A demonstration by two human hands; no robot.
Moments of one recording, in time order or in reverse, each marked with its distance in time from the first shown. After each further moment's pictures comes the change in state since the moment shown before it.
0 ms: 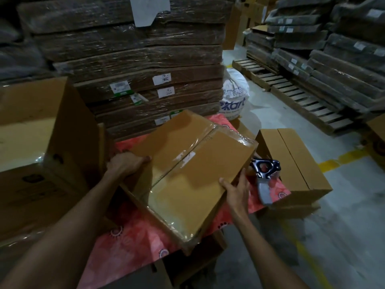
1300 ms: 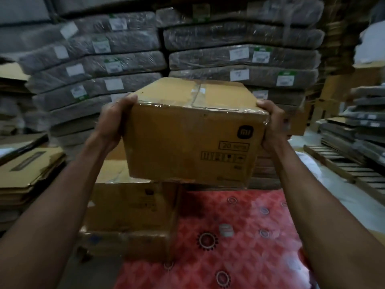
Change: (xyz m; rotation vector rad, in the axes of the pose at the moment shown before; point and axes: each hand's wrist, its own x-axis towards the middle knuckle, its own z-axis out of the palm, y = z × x) left_hand -0.264 -0.086 -0.291 -1.143 0.629 0.655; right_hand -0.077 -0.367 -0.016 0.750 -0.843 -0.570
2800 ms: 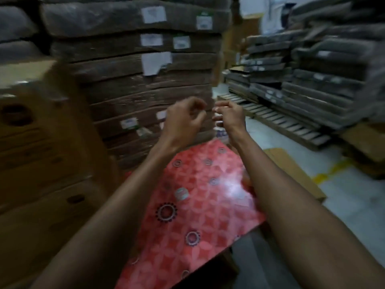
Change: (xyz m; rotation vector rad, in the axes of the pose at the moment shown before) left_hand -0.016 -0.115 0.249 0.287 -0.385 0.412; right_hand -0.030 0.104 -0.085 -0.578 0.664 0.060
